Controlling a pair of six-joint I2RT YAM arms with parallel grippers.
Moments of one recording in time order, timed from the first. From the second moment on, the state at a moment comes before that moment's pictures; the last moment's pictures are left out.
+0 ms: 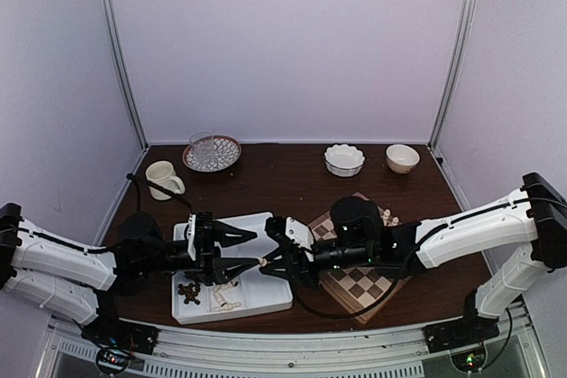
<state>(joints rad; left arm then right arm) -1.02 1.19 0.29 1.00 0.44 0.06 1.18 1.53 0.82 0.38 -0.33 -0.03</state>
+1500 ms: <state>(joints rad) -1.03 1.23 0.36 0.87 0.45 0.08 1.14 1.41 0.76 0.37 -0.27 -0.09</state>
